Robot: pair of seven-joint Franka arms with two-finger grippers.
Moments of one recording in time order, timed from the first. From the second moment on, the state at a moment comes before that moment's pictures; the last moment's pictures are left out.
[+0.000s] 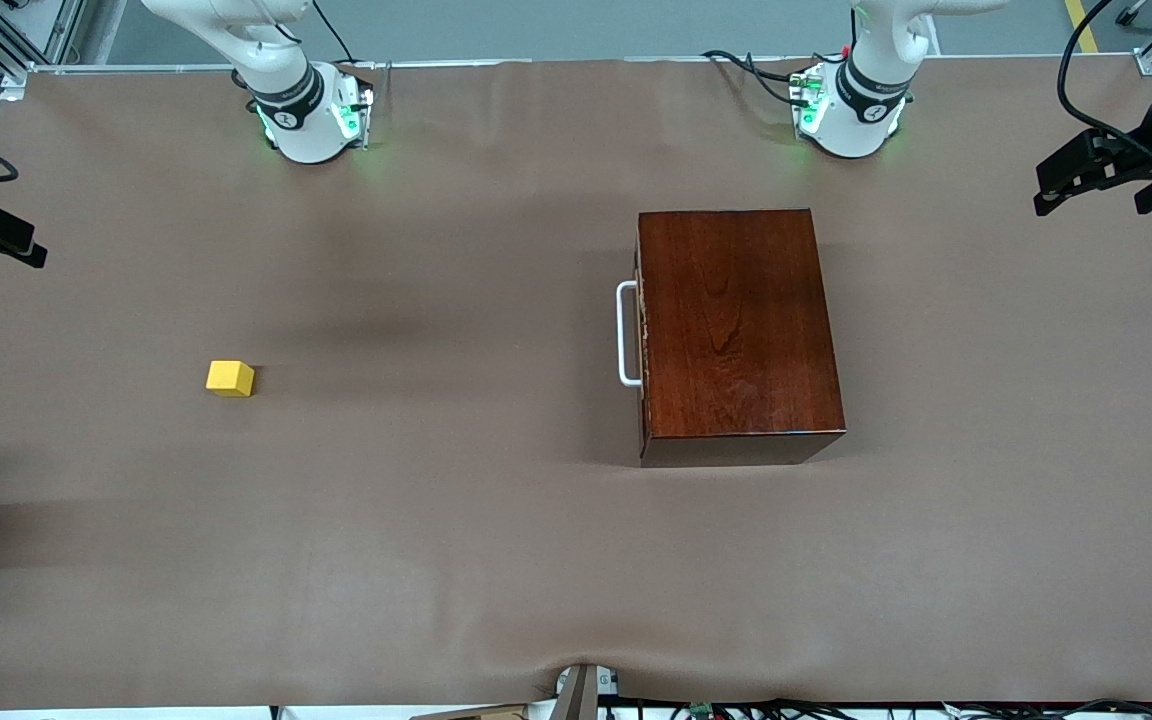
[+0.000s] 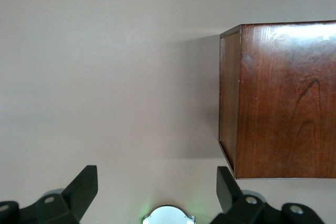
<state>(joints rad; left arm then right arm) -0.04 -0.02 -0.06 -1.45 0.03 1.37 -0.07 -0.05 0.04 -0.05 -1.45 -0.02 1.42 -0.04</state>
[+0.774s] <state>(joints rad) -0.06 0.01 -0.11 -1.45 0.02 1.37 -0.19 -0.05 0.04 -0.05 -1.45 -0.02 1.44 -0.04</state>
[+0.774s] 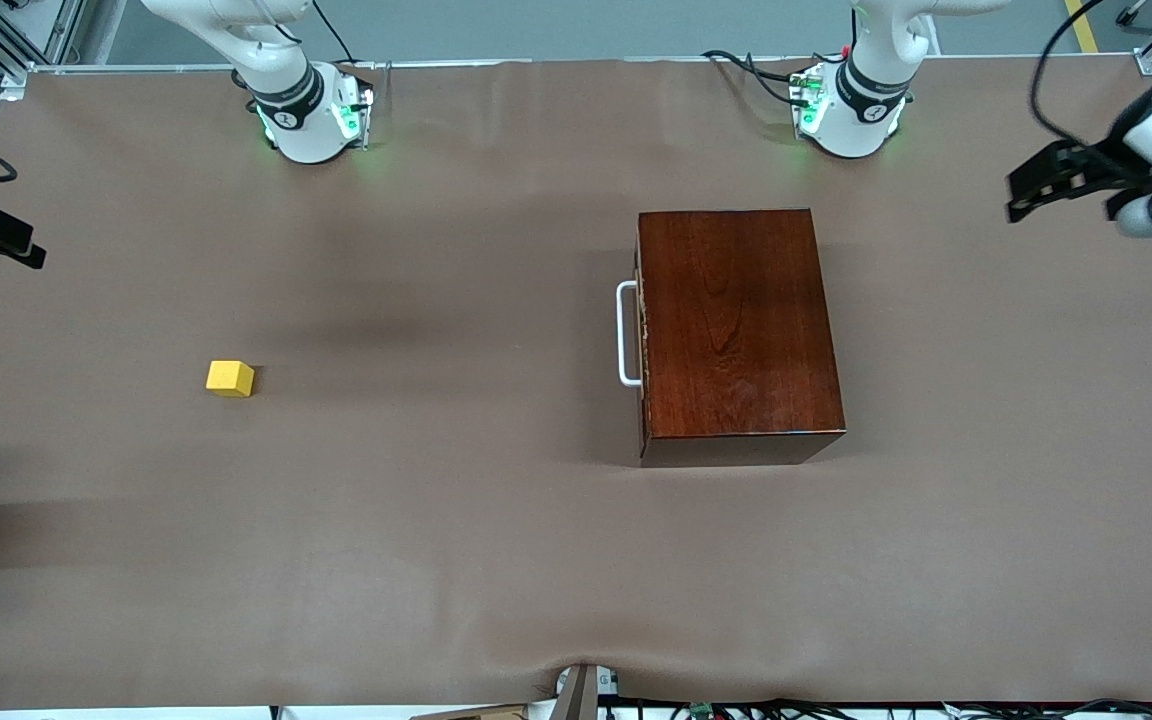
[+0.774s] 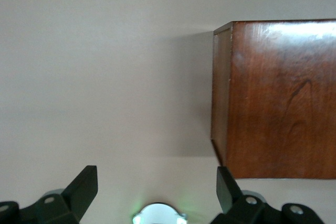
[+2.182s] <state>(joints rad) -0.60 0.45 -0.20 -1.33 0.13 1.85 -0.99 -0.06 0.04 -0.05 -1.45 -0.02 1.44 -0.04</state>
